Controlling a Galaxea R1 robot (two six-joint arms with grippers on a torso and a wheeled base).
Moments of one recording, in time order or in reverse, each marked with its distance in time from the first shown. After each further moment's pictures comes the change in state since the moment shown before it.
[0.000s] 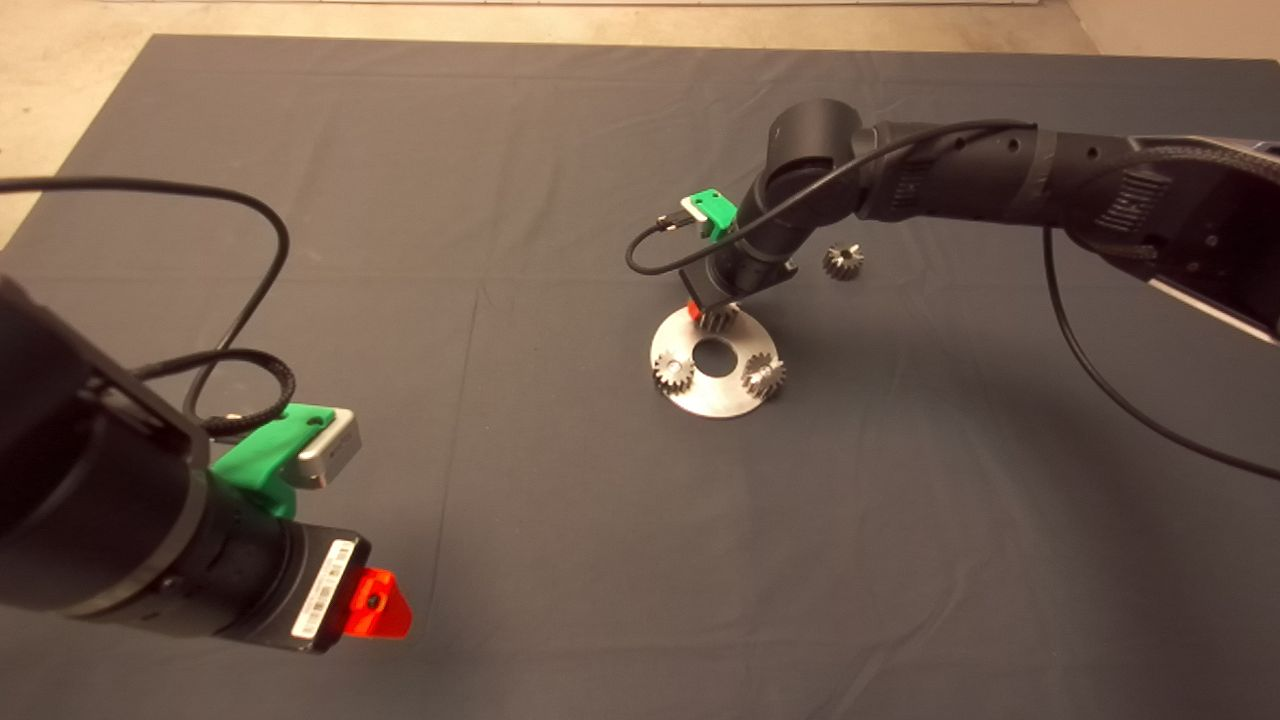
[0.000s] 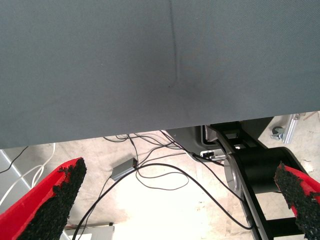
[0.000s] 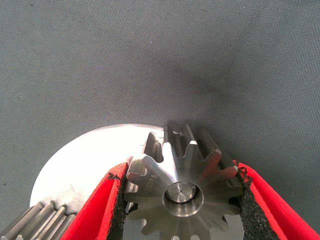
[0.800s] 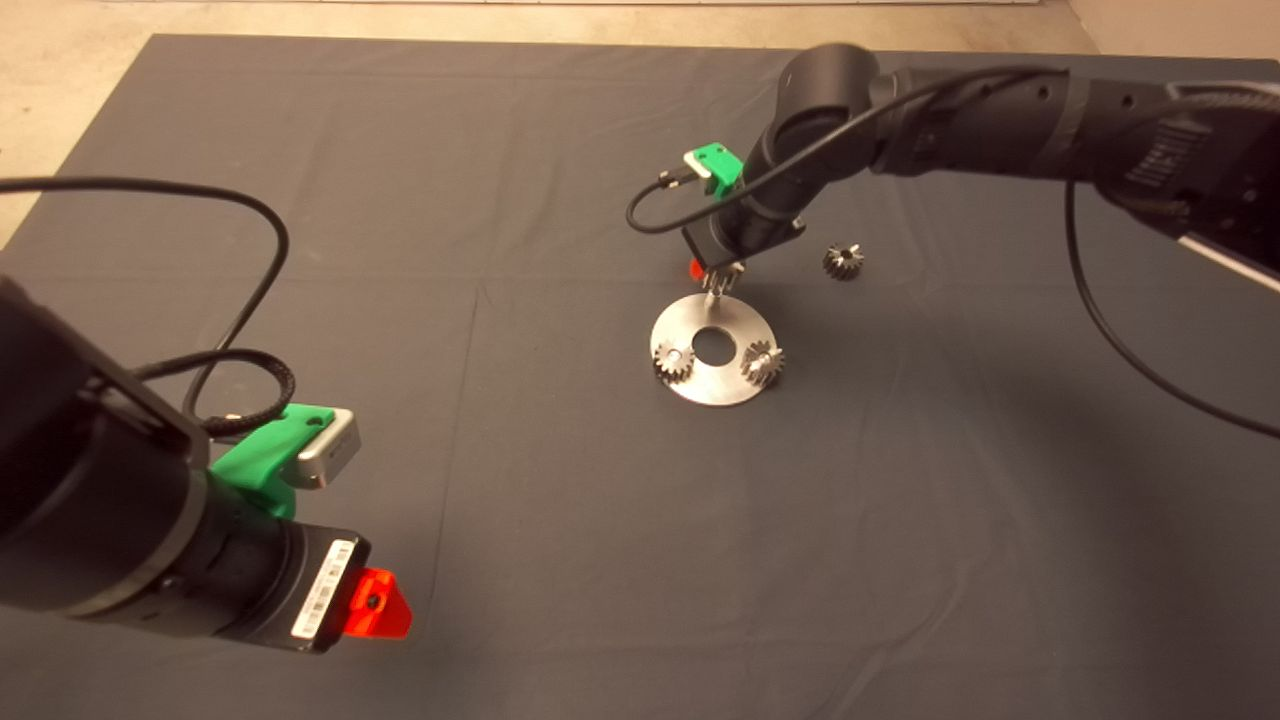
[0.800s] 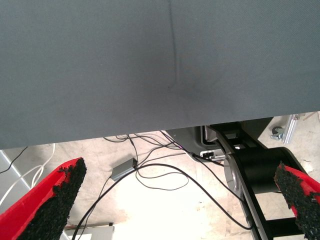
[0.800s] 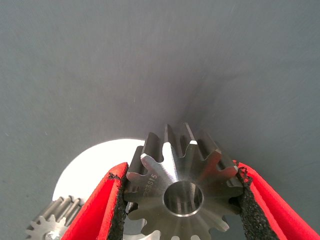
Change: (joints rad) left arm 0.000 0.000 0.000 0.000 0.000 -0.001; right arm 0.102 0.000 0.011 0.000 -0.008 0.000
